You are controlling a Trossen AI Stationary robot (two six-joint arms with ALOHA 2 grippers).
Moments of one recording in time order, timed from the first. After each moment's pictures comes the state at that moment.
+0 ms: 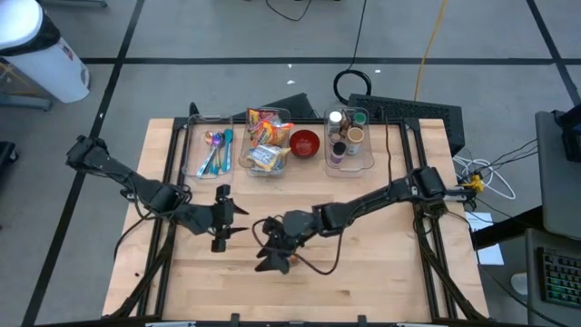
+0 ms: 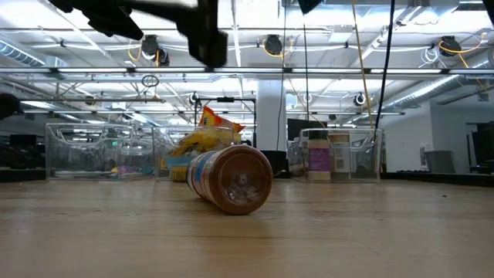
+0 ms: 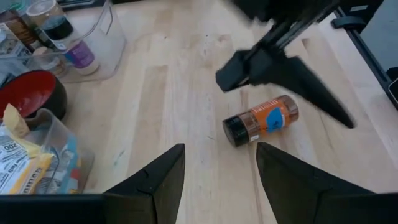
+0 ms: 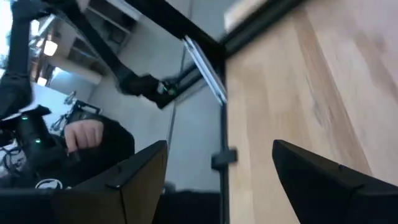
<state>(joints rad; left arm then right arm) -0.49 1.07 0.81 -0.41 -0.41 -0.22 0.26 2.01 1.46 0.26 -0.29 0.85</state>
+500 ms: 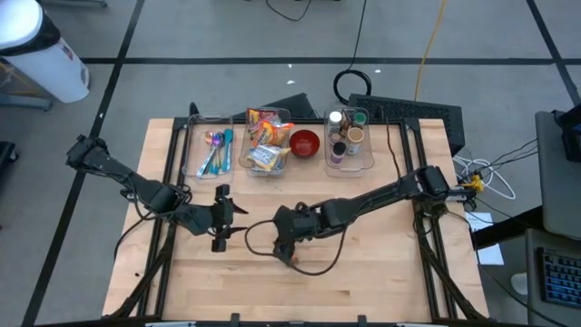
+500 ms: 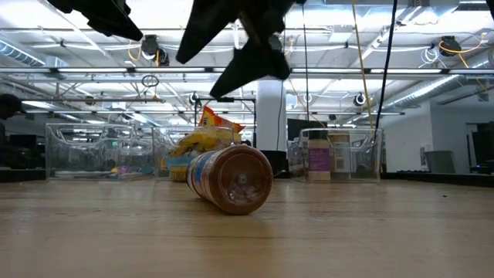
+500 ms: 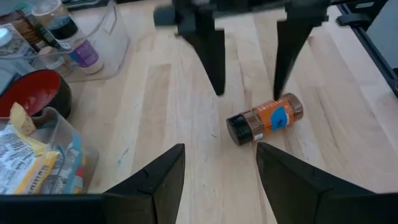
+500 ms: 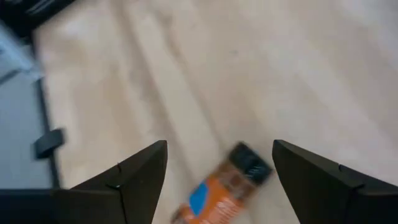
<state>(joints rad) -0.50 1.07 0.81 -0.42 -0.43 -0.22 0.28 1.98 1.63 -0.52 0.13 0.74</state>
